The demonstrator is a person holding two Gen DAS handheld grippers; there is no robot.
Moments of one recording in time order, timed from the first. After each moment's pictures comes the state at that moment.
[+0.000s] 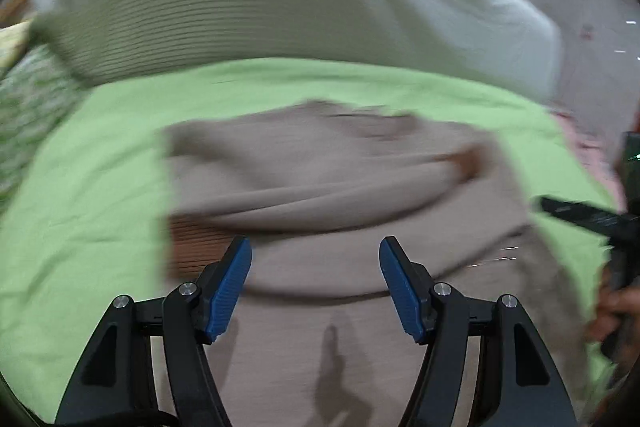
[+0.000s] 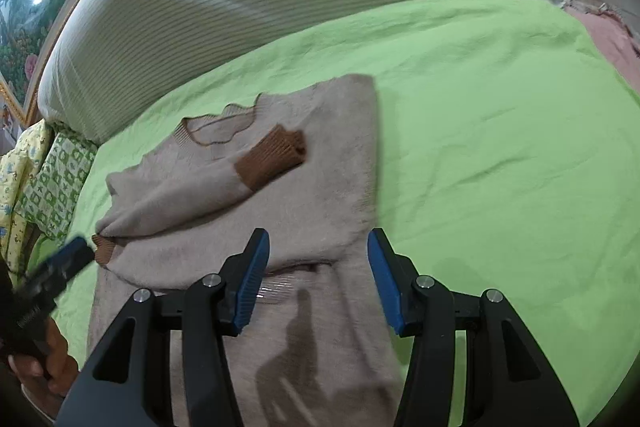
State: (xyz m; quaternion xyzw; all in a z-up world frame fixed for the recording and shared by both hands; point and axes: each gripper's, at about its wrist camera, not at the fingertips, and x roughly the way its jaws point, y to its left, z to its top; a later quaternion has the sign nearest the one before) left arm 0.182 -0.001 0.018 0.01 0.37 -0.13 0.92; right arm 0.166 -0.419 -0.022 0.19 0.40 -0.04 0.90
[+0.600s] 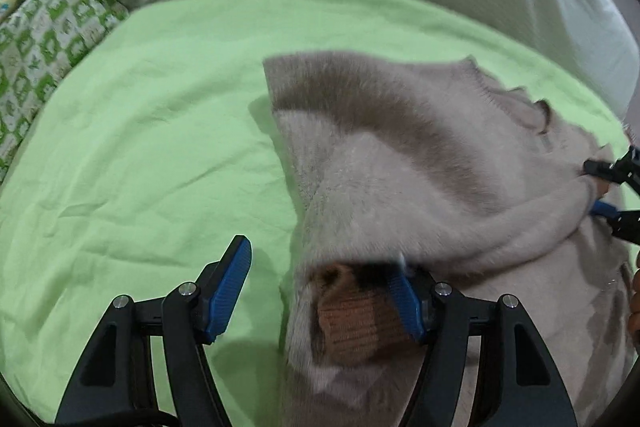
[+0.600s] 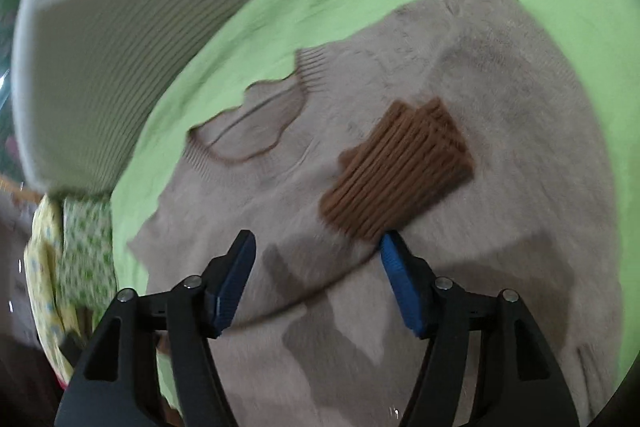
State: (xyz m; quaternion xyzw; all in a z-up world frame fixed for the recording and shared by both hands) left arm 0.298 0.067 -0.059 -0.01 0.47 -0.06 0.88; right arm 0.287 -0.376 -0.073 0.37 0.46 -0.06 0.81
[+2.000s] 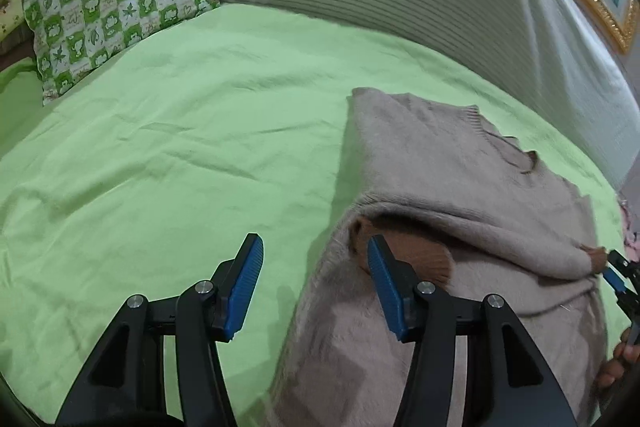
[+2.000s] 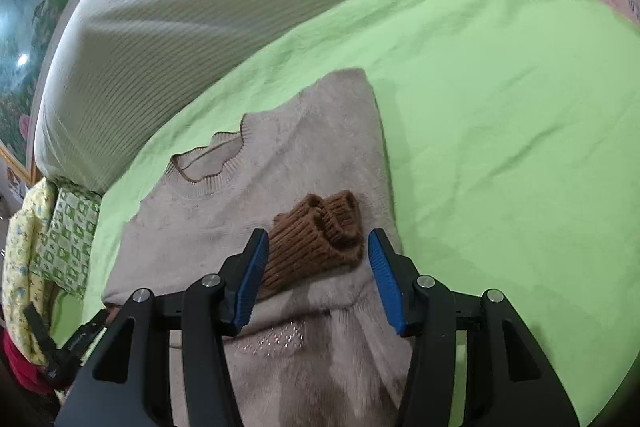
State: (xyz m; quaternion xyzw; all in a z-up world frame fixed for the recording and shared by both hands) left arm 0.193 0.087 -0.027 -0.12 0.40 0.00 0.91; right arm 0.174 -0.430 -0.046 0.27 0.36 -0.07 0.89
